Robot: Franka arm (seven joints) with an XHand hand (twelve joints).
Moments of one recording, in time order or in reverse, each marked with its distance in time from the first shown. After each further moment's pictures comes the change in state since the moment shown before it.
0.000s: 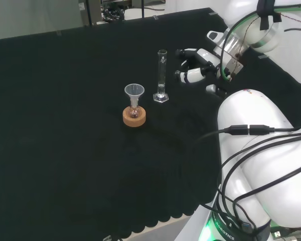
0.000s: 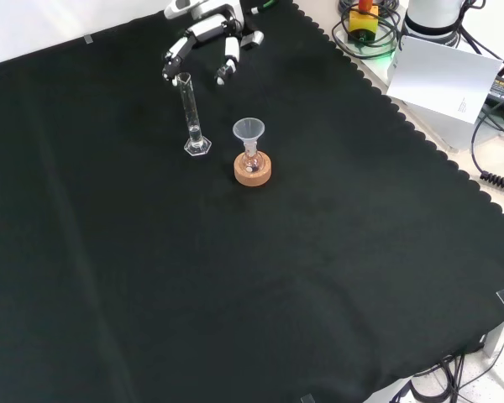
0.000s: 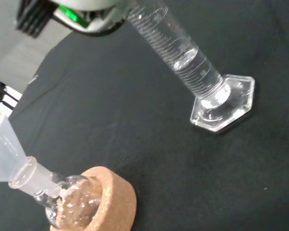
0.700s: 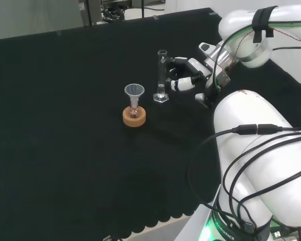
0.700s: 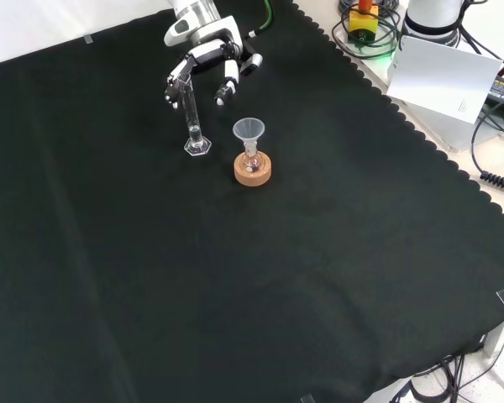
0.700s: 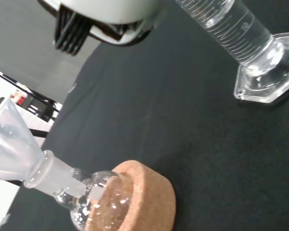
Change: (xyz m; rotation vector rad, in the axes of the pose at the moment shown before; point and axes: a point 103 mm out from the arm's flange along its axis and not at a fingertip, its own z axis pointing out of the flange) arm -0.002 0.021 0.044 -0.020 0.155 -0.059
